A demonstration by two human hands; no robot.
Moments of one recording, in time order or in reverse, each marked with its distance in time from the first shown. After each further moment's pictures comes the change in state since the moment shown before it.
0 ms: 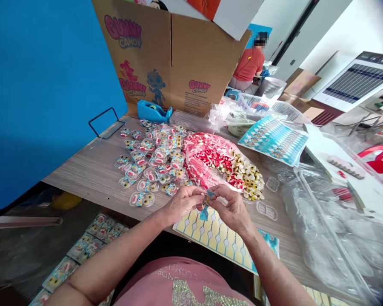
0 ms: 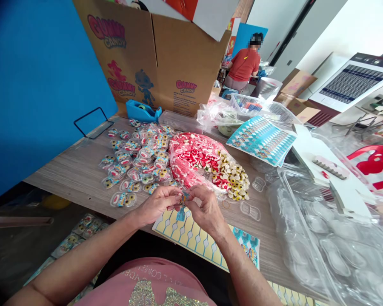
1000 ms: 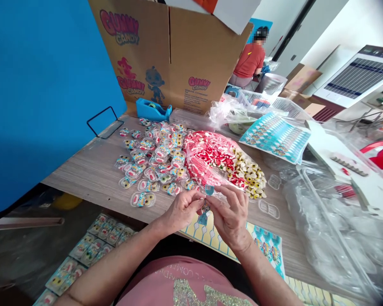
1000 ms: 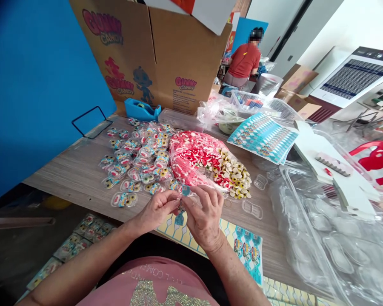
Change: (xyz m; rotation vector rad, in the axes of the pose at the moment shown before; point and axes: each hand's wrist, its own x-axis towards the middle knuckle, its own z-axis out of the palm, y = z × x) left_hand -0.013 -0.016 -0.005 0.282 0.047 0.112; right_hand -0.022 0.004 0.024 -0.616 0.420 -0.516
